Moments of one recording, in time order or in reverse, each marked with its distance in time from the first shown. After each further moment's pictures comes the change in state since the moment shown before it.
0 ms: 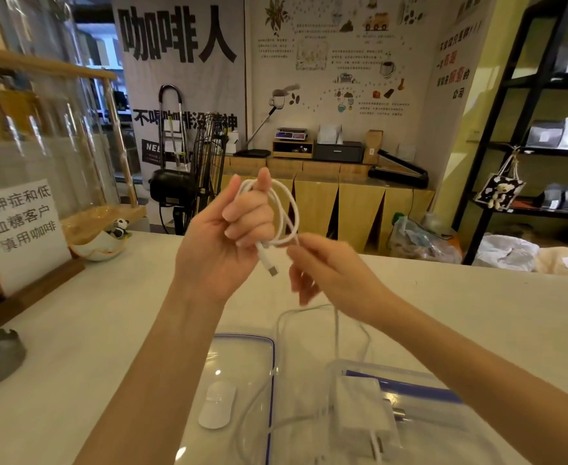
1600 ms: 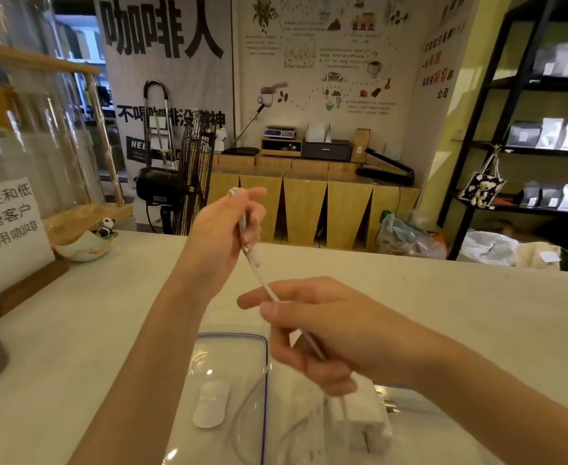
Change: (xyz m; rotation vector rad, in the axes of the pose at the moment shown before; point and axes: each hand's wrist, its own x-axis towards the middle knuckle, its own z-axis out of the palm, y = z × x) left_hand -0.002 -0.001 -0.008 1.088 0.601 0.296; right_hand -0.046 -0.051 0.008 0.494 -0.436 0.382
